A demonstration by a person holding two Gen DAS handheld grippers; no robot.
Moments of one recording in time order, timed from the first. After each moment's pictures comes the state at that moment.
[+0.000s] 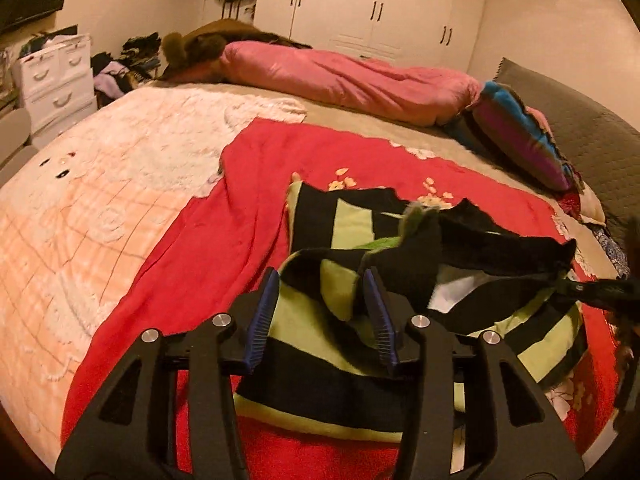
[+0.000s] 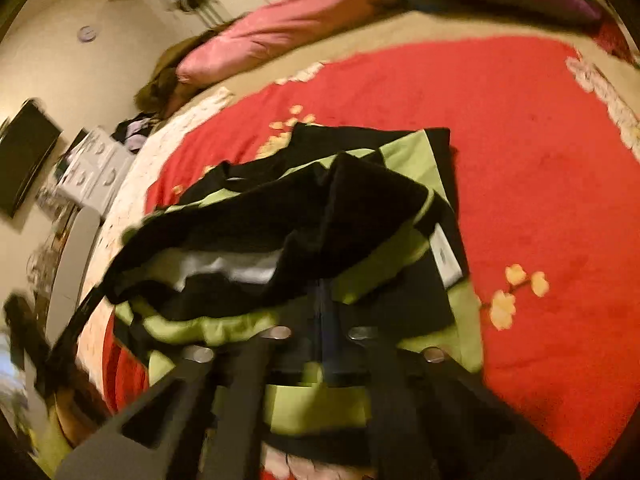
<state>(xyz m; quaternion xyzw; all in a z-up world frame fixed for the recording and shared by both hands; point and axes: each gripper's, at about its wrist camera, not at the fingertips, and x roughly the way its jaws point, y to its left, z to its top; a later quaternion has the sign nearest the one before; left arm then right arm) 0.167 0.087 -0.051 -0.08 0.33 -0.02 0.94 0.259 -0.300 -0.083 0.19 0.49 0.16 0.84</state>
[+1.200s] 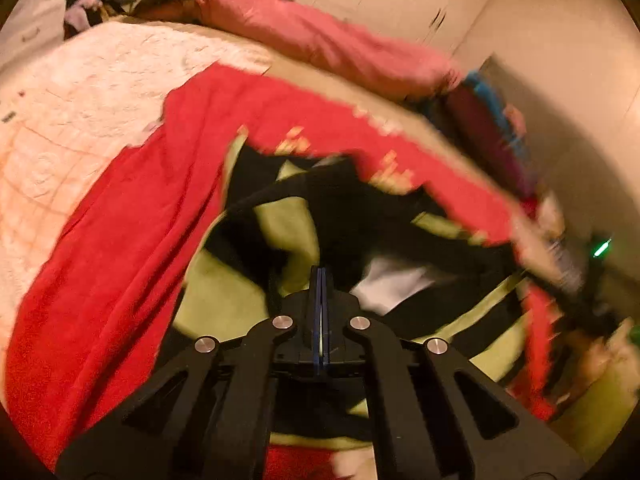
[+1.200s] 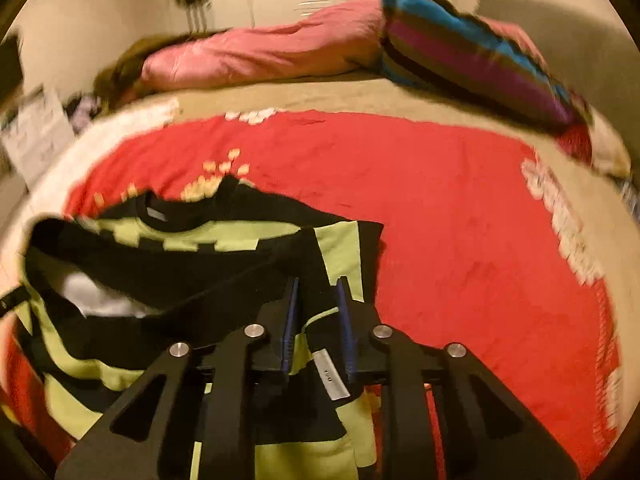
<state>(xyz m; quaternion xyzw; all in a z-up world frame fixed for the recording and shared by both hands) 0.202 0.081 -0.056 -0.19 0.39 -0.11 0.89 0.283 -0.306 -0.075 0.05 0.42 0.06 0.90</state>
